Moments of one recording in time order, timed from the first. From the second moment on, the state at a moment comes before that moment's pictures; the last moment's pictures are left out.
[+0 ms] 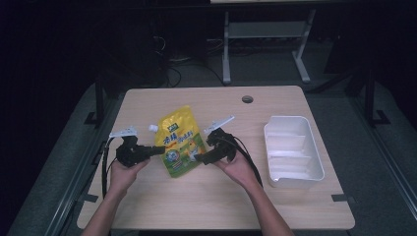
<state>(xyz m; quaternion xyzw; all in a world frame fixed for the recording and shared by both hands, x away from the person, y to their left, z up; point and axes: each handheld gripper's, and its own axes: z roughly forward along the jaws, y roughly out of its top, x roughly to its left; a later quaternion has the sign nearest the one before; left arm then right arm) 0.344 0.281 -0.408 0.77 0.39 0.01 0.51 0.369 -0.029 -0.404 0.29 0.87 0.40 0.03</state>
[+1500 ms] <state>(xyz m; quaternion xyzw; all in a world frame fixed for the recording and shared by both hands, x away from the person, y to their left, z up) 0.329 0.267 -0.402 0.82 0.29 0.01 0.50 0.378 -0.045 -0.396 0.22 0.87 0.45 -0.04</state>
